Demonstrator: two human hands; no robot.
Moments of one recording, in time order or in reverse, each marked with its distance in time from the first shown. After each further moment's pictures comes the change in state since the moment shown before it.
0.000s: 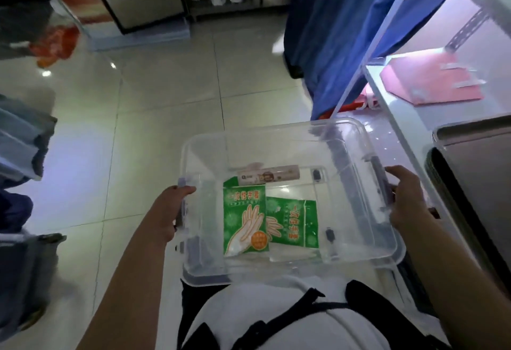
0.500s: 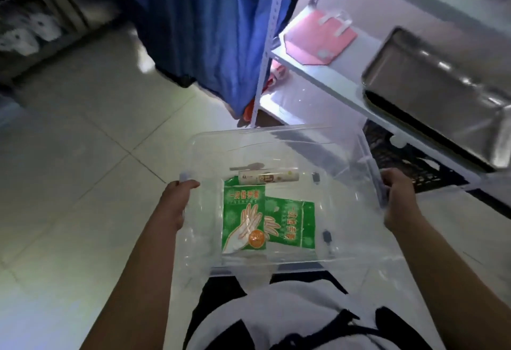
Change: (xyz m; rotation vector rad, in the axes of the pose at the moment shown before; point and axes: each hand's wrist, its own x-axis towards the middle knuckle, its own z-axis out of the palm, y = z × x) left_hand 0.210 0.247 0.035 0.587 -0.458 0.146; right_hand -0.082 0.033 0.159 0.418 0.653 0.077
